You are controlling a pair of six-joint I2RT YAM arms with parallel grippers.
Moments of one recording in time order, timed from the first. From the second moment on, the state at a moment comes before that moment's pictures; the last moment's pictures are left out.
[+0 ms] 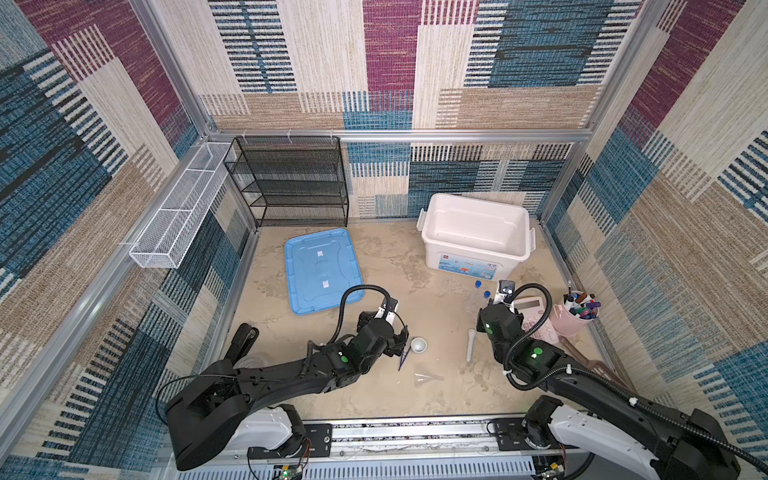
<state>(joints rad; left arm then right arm) -0.98 1.28 0.56 0.14 -0.44 -0.24 0.69 0.91 0.49 -0.18 0.77 0.43</state>
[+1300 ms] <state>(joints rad) -0.98 1.25 0.56 0.13 -0.44 -0.24 0.54 0.80 0.70 -0.31 0.68 0.37</state>
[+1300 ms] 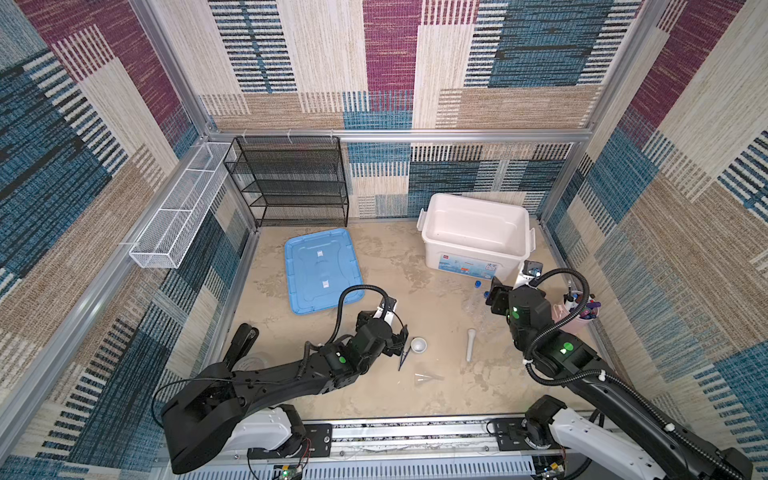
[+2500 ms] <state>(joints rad) -0.97 1.13 0.47 0.13 -0.50 -0.25 -0.12 1.43 1.06 -0.19 0.04 0.23</state>
